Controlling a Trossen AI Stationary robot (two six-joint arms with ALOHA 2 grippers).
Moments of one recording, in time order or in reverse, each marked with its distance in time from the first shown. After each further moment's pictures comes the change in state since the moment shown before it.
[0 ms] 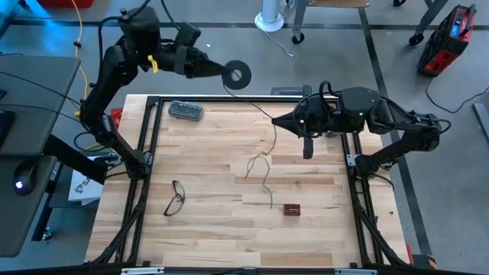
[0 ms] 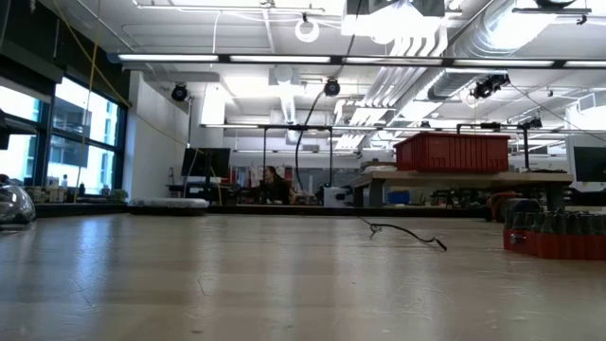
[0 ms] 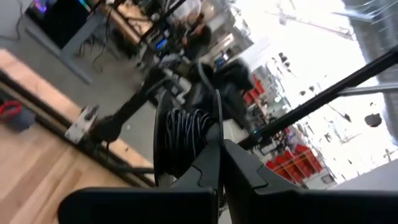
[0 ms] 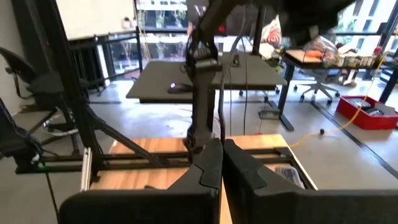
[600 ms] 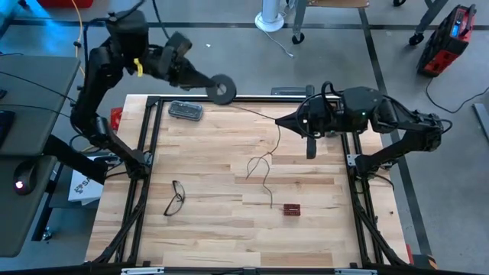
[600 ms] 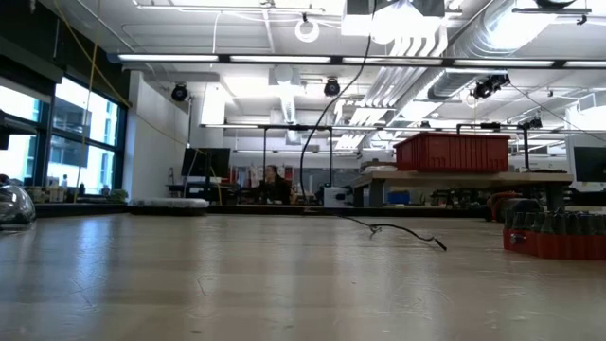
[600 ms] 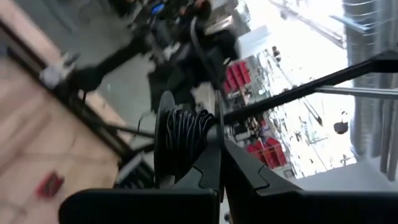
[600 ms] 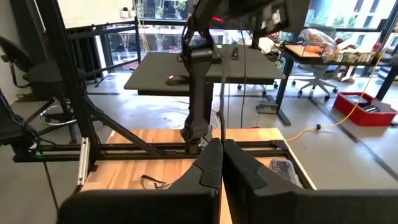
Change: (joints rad) left arm -0.001 -0.058 0.000 -0.120 0.094 -0.181; right arm 0.001 -0.018 0.000 -0.058 0.000 -0.014
